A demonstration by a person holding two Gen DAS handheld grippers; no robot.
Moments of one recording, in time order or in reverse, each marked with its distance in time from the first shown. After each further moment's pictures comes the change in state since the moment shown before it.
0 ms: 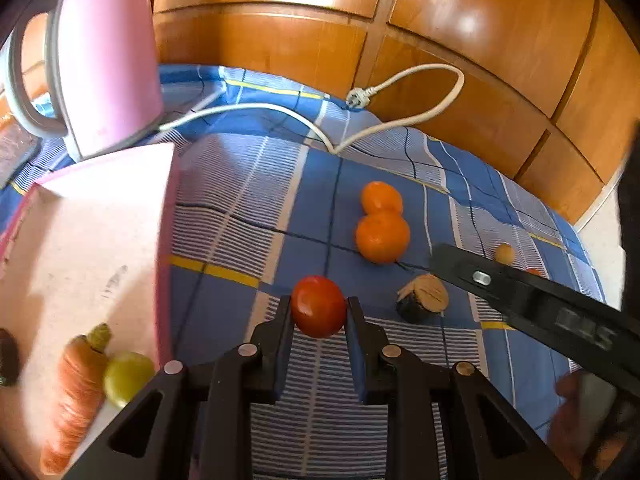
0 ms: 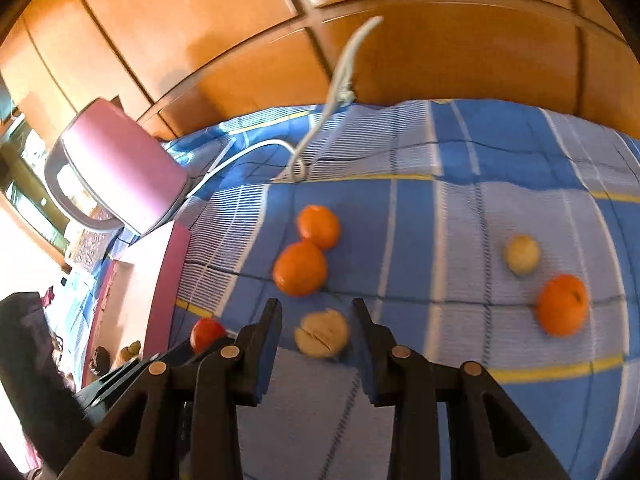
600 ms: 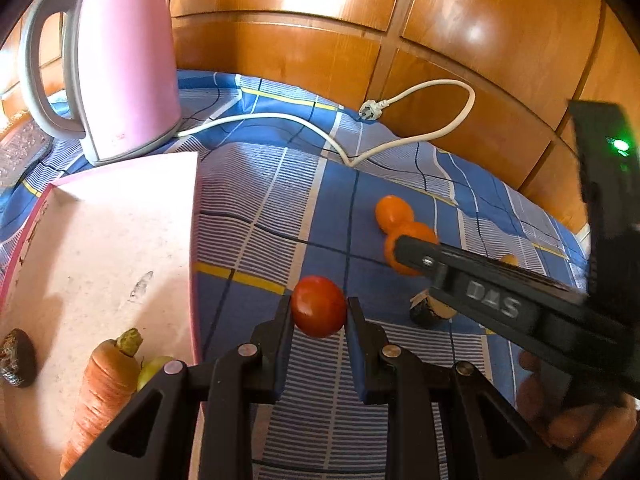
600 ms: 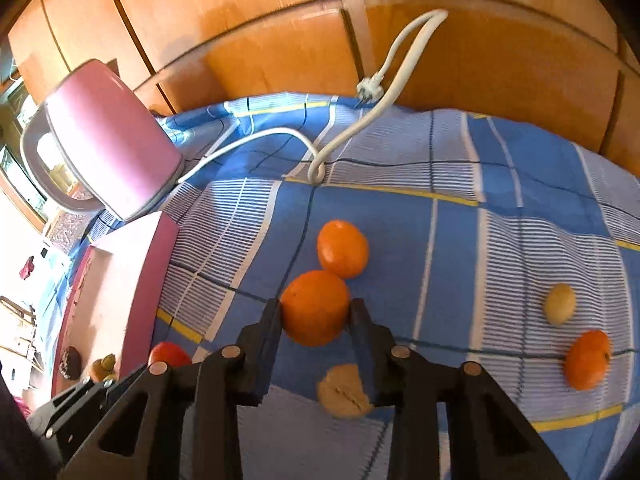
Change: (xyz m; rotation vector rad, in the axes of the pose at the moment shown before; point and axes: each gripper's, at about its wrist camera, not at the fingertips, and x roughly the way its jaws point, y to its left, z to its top) left arm -0.013 0.012 0.002 -0.024 -0.019 0.010; right arm 0.028 0.026 0.011 -0.089 0.022 -0.068
